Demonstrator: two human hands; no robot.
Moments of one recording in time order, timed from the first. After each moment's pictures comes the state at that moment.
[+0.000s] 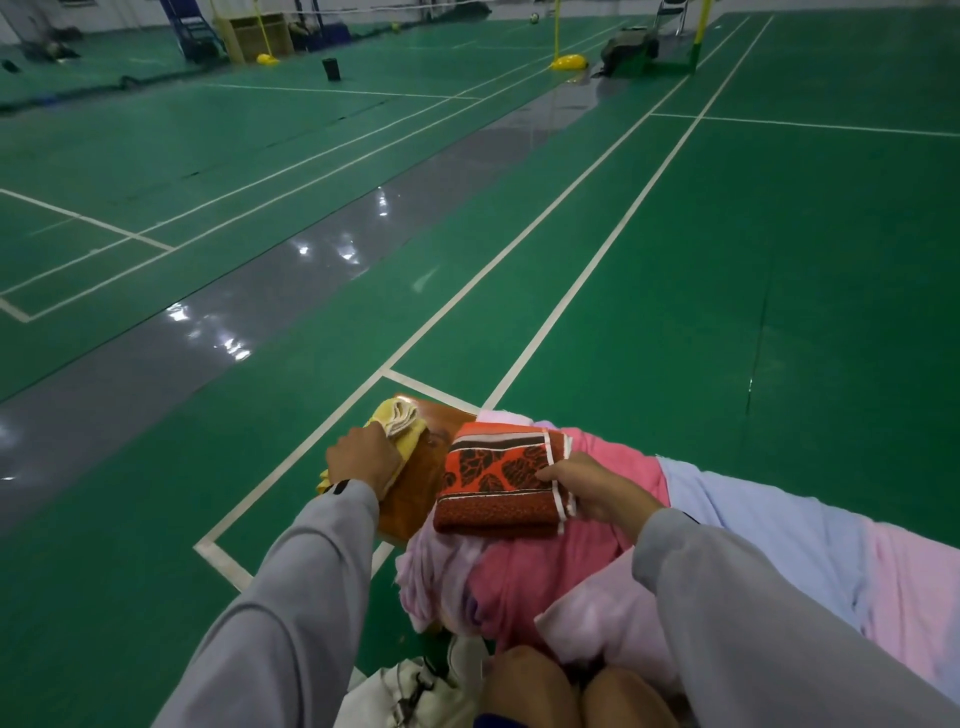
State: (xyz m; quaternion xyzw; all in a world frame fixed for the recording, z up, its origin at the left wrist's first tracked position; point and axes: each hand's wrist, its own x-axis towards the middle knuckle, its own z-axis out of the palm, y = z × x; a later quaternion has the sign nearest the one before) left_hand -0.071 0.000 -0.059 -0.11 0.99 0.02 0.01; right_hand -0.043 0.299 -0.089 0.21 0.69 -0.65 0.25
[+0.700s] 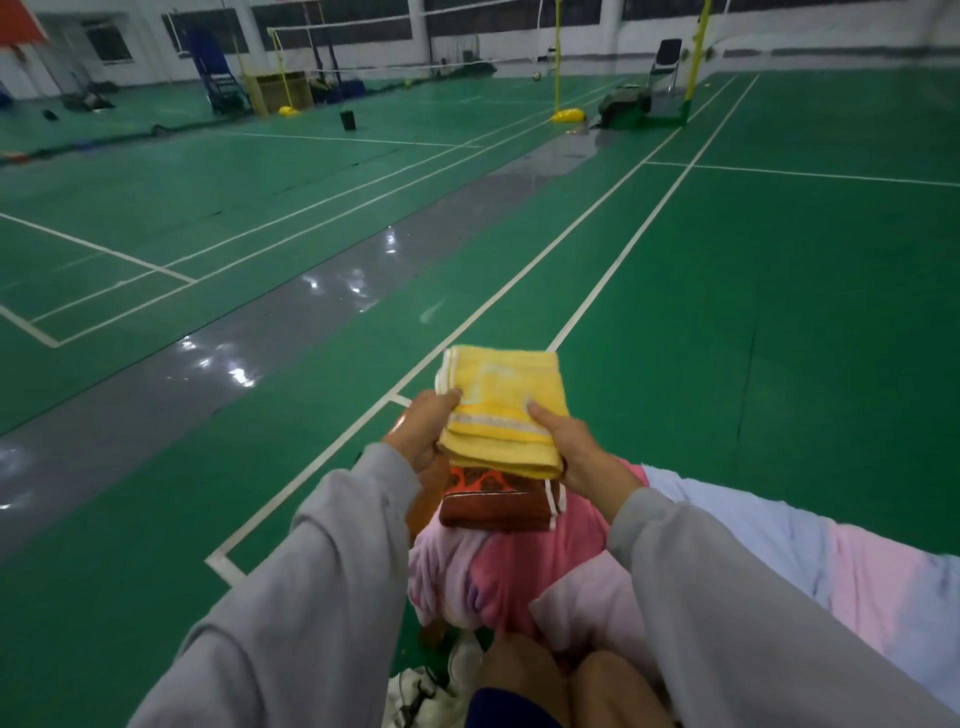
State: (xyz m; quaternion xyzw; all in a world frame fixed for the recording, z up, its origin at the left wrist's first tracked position) left_hand -0.040 0.083 0.043 -0.15 0.68 0.71 0.12; right_hand -0.022 0.283 -0.006 0.18 0.56 -0.80 0.15
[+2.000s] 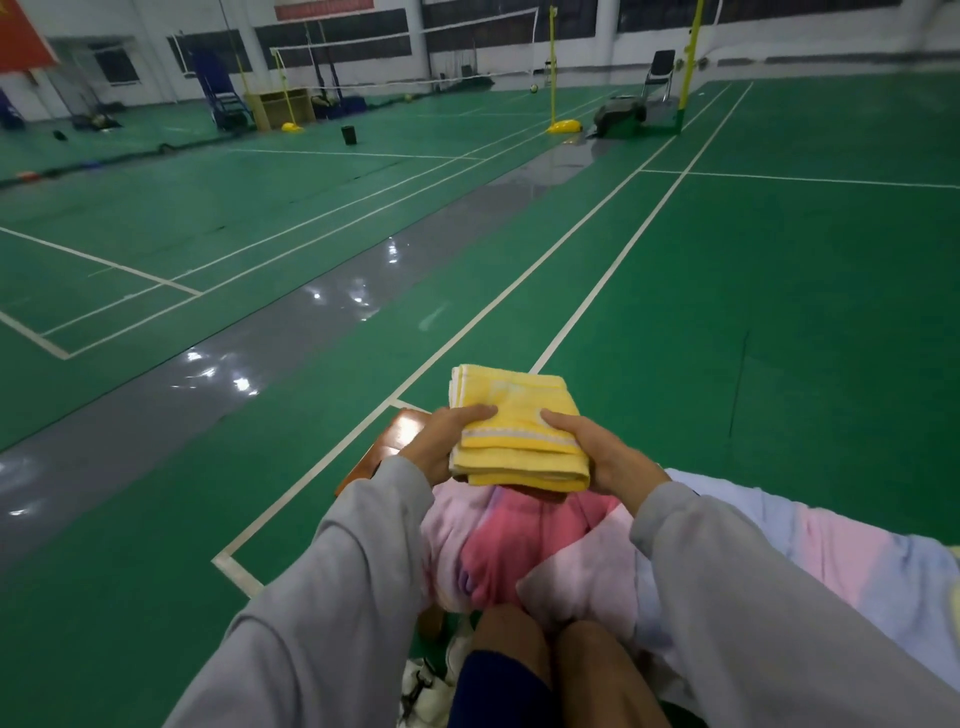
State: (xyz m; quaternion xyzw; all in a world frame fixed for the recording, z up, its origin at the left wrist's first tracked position) left_hand 0.008 0.110 0.046 -0.10 0.64 0.73 0.23; right_hand 0.029 0.330 0.034 0.17 0.56 -0.77 0.24
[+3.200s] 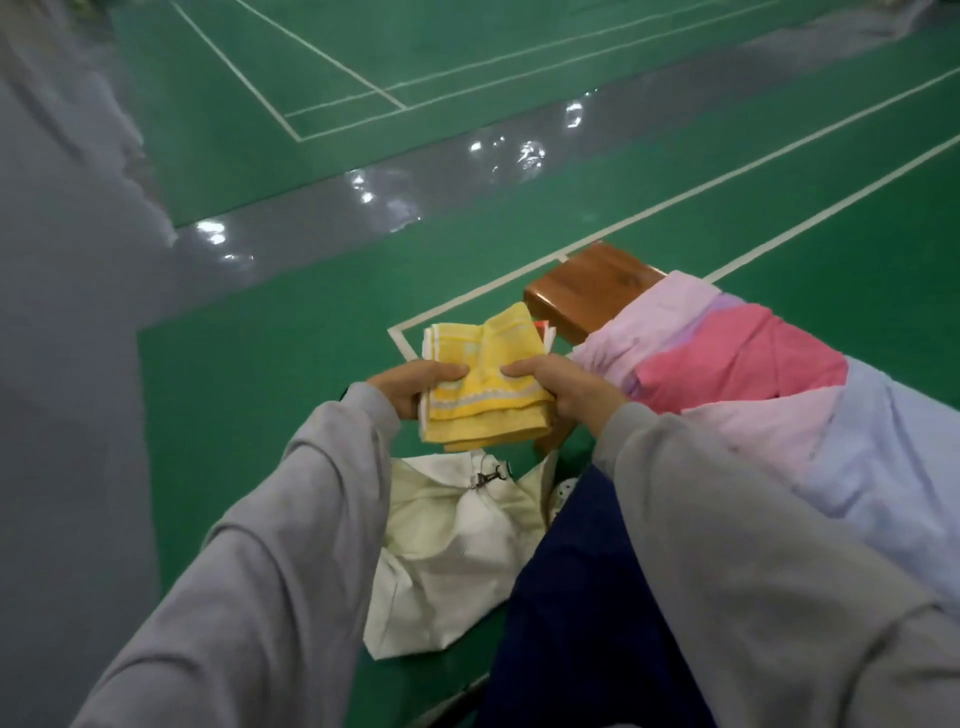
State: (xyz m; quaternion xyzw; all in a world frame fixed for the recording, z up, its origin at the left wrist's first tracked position) left_hand 0.264 -0.164 -0.082 -0.26 0.63 0.70 0.22; right_hand 0.194 0.061 -0.043 0.06 0.68 -0.59 0.43
